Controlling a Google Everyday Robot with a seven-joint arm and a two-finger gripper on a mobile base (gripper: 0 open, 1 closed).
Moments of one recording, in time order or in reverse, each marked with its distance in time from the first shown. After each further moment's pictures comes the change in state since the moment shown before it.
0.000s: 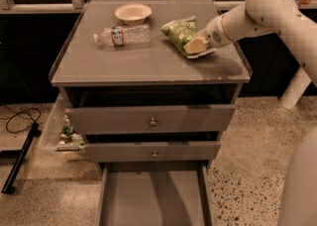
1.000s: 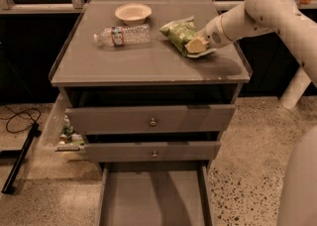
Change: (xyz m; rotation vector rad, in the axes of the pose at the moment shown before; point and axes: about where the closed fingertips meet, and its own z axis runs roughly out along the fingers) arm -0.001 0.004 -0.002 -0.017 0.002 -0.010
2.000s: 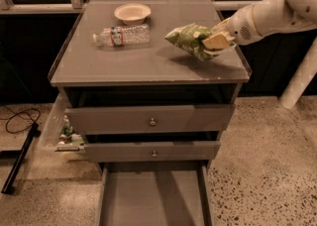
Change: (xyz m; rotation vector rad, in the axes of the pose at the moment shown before) arm -0.004 0.024 -0.079 -0.018 -0.075 -0.116
